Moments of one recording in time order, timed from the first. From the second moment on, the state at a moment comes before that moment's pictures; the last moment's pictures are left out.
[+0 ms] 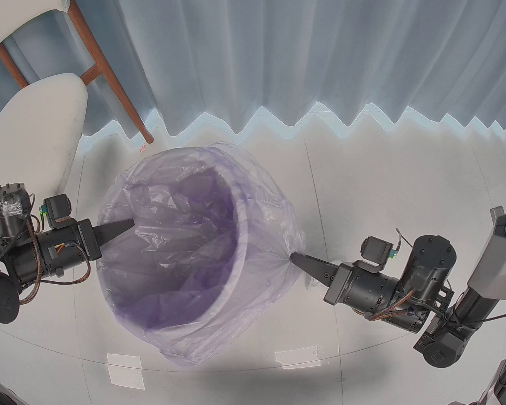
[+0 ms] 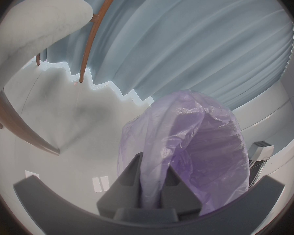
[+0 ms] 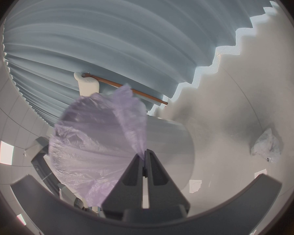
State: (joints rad) left arm -0.05 1.56 -0.48 -0.87 -0.63 -0.40; right arm 0.68 2.01 -0.43 -1.55 0.25 0.67
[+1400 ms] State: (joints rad) left arm -0.11 1.59 -0.43 -0.90 -0.44 -0.39; right arm 0.43 1.77 -0.49 -1.19 0.35 0.62
